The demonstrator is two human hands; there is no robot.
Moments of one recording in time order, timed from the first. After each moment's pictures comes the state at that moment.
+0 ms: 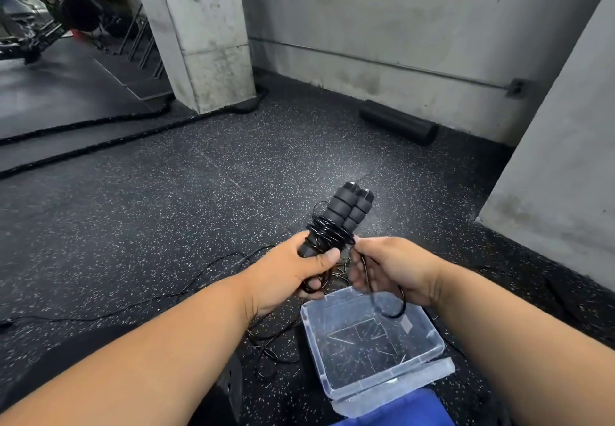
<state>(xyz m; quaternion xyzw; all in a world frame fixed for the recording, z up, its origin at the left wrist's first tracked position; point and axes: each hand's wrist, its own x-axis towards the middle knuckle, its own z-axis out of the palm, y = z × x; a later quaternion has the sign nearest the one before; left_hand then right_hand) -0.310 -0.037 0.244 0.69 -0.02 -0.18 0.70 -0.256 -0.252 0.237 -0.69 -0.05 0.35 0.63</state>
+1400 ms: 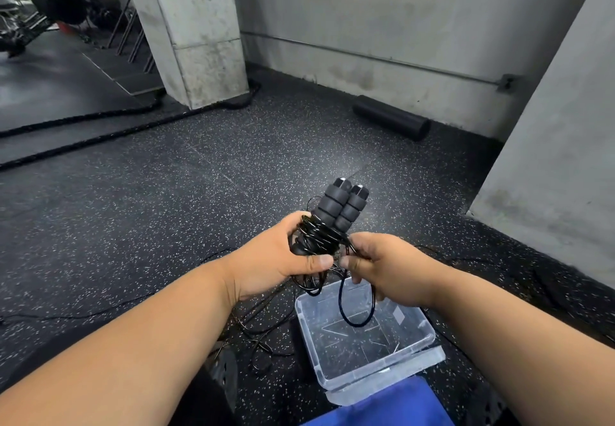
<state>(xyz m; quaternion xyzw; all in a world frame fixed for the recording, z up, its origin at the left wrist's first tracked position) -0.310 -0.024 0.260 0.78 -0.09 -0.15 0.61 -0.290 -0.259 0.265 -0.89 -0.23 0.16 0.36</state>
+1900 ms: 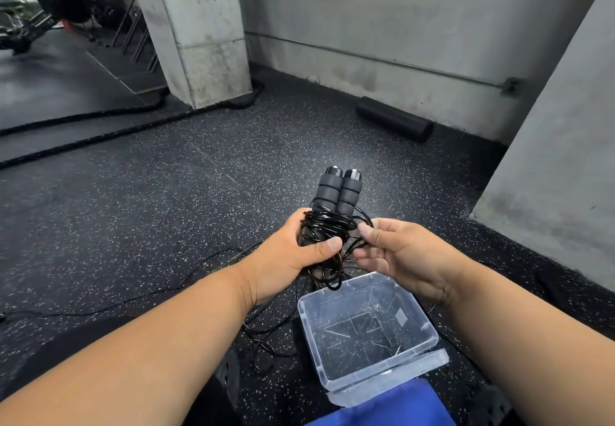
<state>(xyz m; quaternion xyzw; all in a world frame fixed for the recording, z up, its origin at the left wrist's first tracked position) -0.312 -0.035 0.251 0.72 -0.06 -0.11 0.68 -0.283 -0.254 0.277 -0.57 0.01 0.30 0.77</state>
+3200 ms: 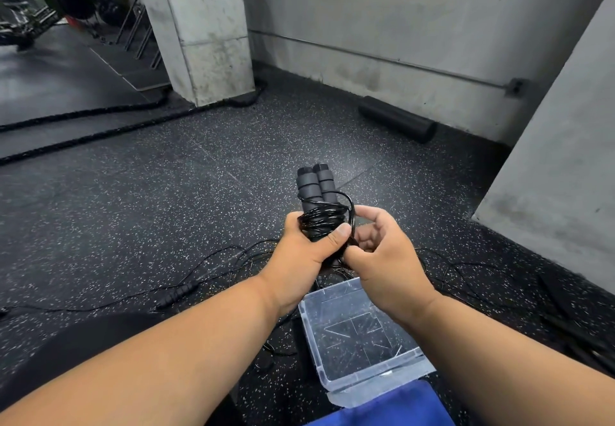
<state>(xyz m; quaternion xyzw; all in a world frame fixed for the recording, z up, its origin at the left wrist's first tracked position) -0.311 -0.070 0.235 0.61 0.05 0.00 0.79 -0.306 -0.214 0.251 -0.71 -0.06 0.03 0.70</state>
